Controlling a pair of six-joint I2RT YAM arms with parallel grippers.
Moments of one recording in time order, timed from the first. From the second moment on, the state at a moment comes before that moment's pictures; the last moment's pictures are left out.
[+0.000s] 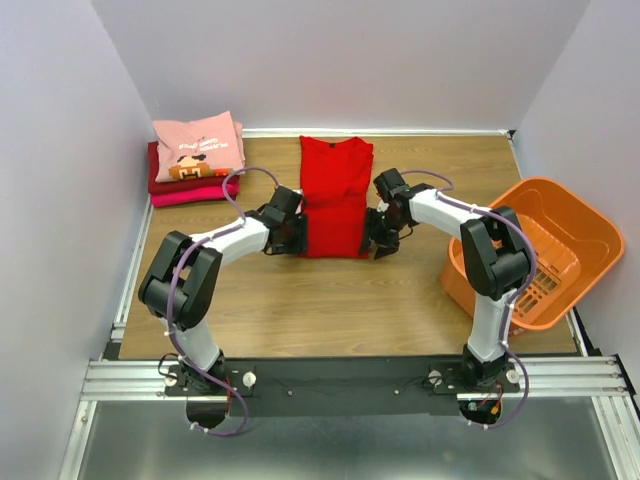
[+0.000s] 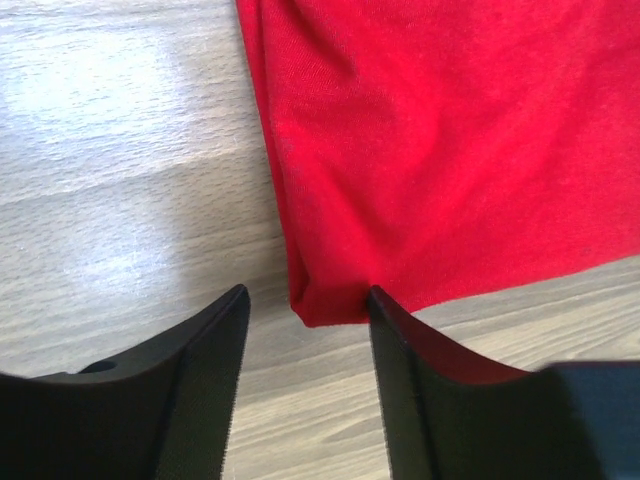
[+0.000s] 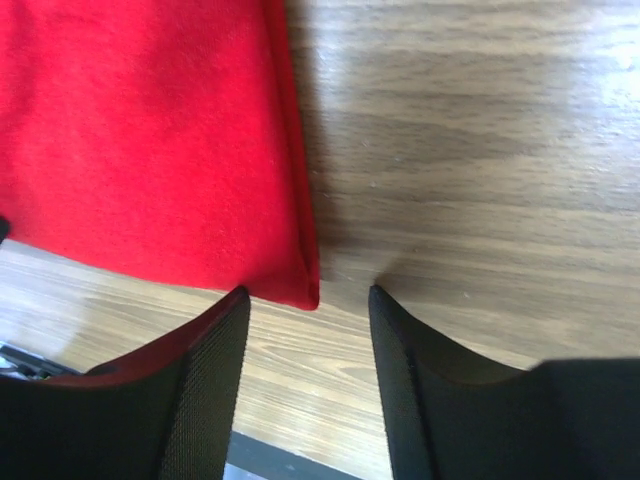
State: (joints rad) left arm -0.49 1.72 1.03 -0.32 0.02 -0.44; right arm 0.45 1.96 1.34 -0.67 -0.25 0.58
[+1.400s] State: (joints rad) left arm -0.53 1.28 0.84 -0.40 0.14 -0.41; right arm 0.49 1.66 1.26 -0.78 -0.34 0.57
